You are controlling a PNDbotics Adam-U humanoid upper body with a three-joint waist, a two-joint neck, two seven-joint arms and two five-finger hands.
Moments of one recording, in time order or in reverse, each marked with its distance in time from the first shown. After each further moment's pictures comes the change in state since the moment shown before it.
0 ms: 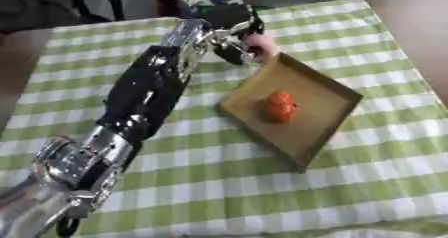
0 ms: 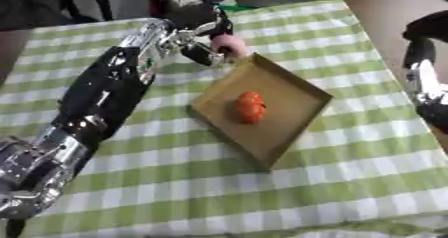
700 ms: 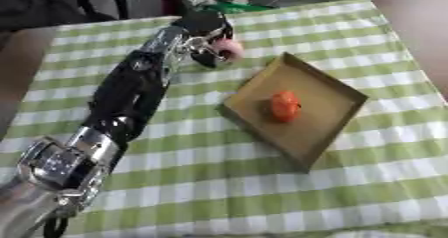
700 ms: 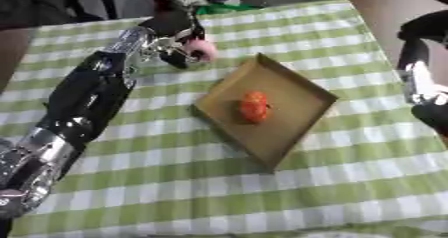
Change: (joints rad) left arm 0.021 0.070 0.053 0.055 -0.105 0.082 0.084; right arm 0.001 0.000 0.006 0.005 0.004 0.005 0.025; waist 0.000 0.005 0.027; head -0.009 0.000
